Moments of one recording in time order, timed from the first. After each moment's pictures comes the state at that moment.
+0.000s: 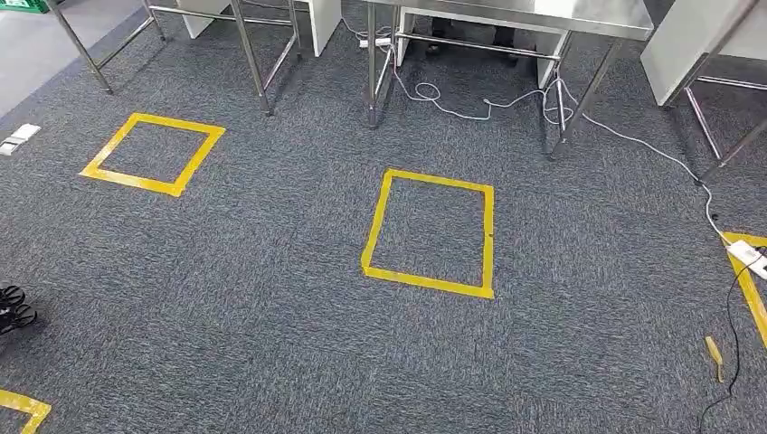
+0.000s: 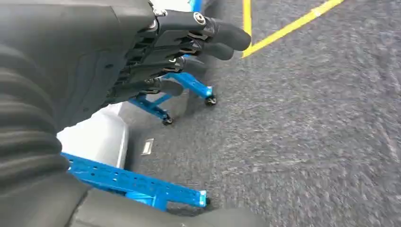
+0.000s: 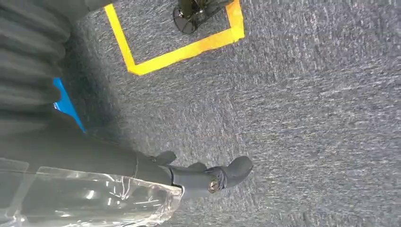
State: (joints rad) left arm -0.05 -0.10 0.86 -0.22 -1.40 0.42 0.14; right arm -0.07 0.11 -1.23 -0.27 0.84 -0.53 -0.20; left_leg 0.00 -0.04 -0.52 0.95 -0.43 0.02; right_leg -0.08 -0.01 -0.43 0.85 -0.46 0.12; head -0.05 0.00
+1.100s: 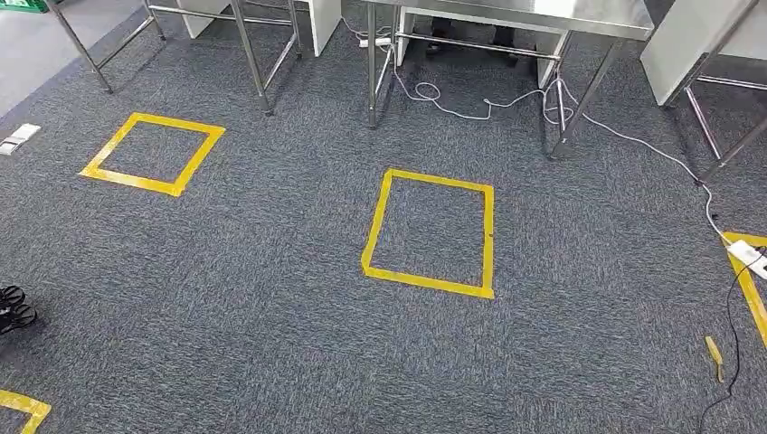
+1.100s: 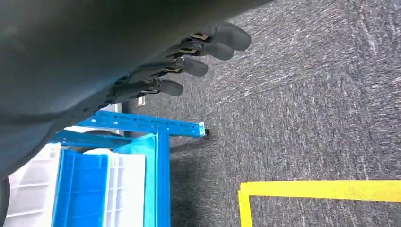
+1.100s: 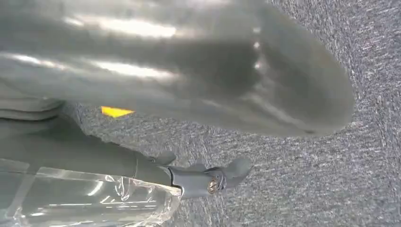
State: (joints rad) left arm -0.05 -0.15 0.90 -0.21 -1.34 0.21 0.13; right arm -0.07 0.11 -1.26 -0.27 0.74 -0.35 -0.33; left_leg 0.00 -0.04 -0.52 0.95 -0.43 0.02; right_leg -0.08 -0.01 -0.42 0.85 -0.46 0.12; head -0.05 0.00
